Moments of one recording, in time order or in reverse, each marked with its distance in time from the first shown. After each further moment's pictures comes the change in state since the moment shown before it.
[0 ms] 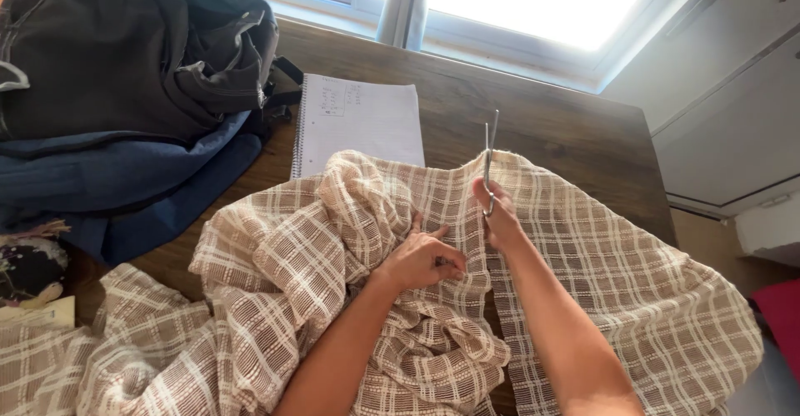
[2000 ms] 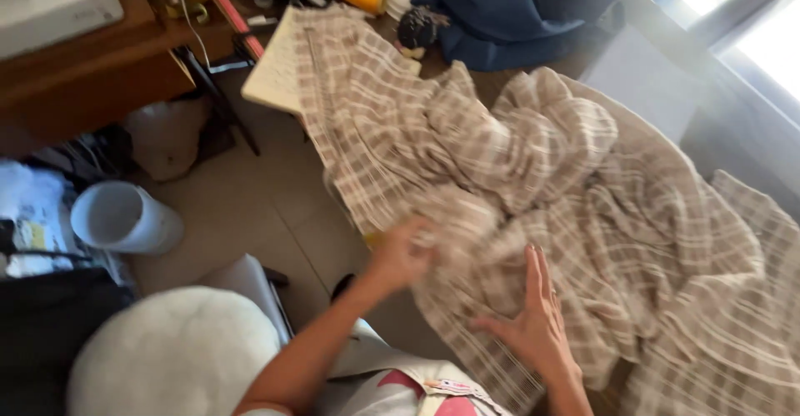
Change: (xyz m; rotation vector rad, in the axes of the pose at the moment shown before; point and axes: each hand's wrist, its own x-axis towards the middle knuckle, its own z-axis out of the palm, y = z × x) left_hand -0.475 0.162 0.066 0.179 1.003 -0.885; right_hand -0.456 0.018 0.059 -1.026 -0.814 -0.391
